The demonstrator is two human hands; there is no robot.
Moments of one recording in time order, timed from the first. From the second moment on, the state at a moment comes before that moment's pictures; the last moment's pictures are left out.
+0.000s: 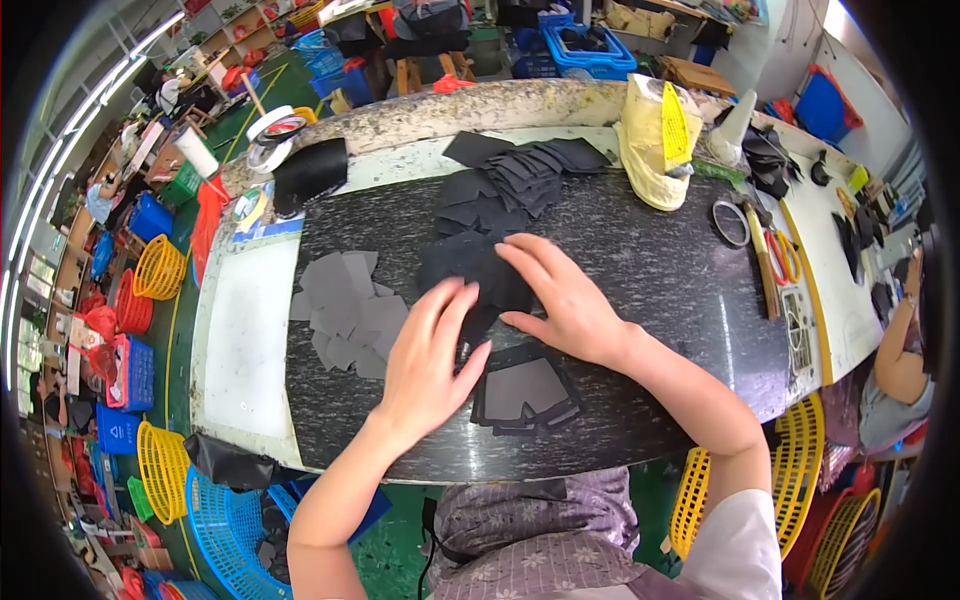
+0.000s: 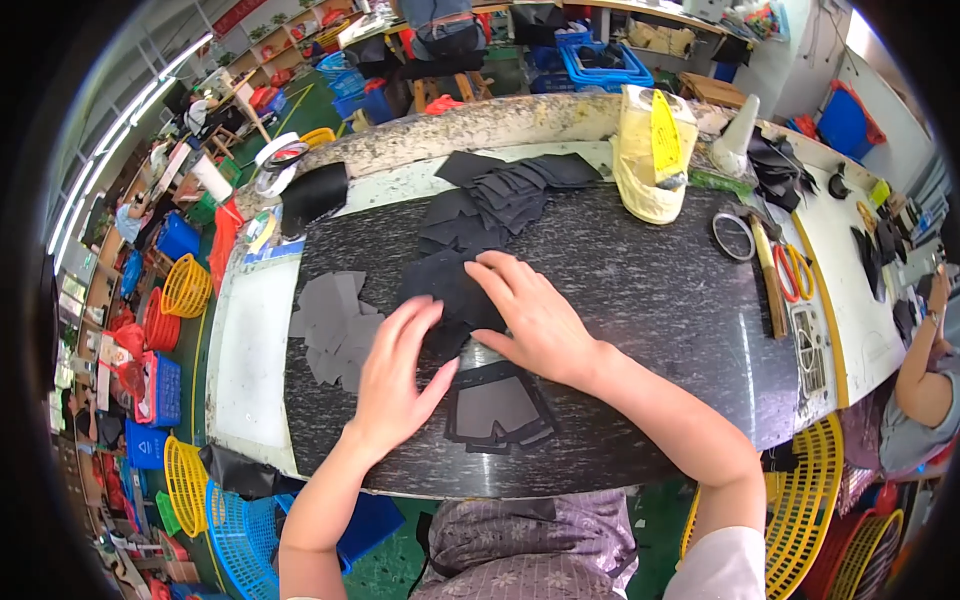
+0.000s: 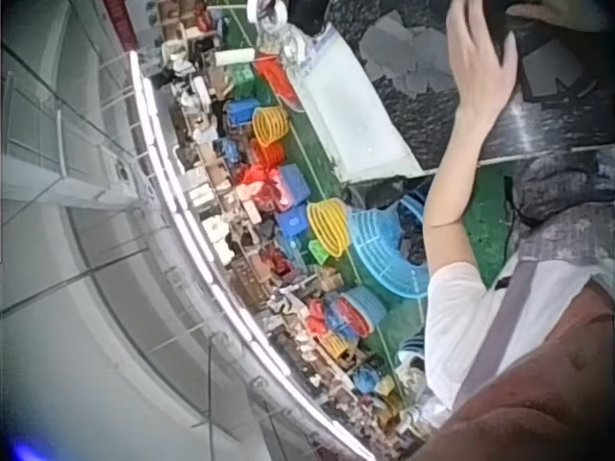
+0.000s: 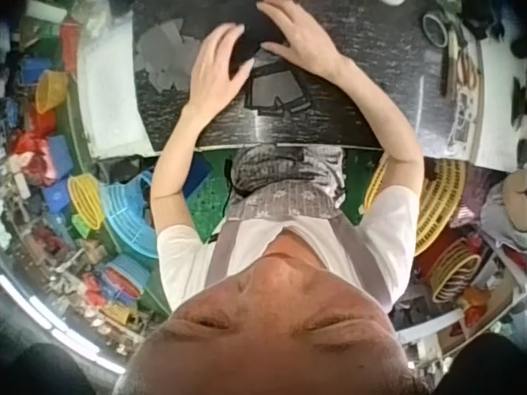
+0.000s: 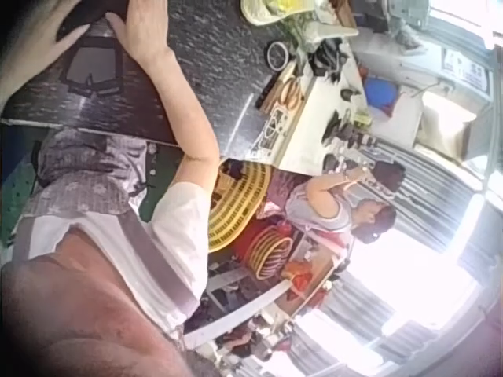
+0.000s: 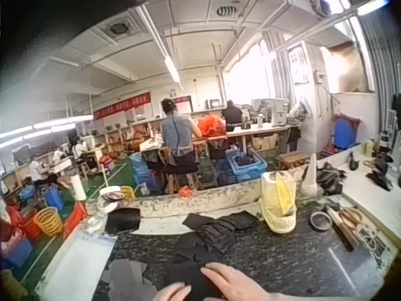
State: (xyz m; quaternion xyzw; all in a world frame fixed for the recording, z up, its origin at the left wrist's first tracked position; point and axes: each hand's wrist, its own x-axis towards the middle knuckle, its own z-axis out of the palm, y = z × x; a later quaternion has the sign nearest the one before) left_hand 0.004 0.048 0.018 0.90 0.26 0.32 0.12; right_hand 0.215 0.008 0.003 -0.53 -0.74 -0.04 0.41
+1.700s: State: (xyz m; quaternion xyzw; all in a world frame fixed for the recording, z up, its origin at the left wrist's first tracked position) left_hand -0.111 0.118 -0.003 0.93 0.32 0.18 0.06; right_hand 0.107 -0.118 0.016 -0.12 -0.85 0.45 0.24
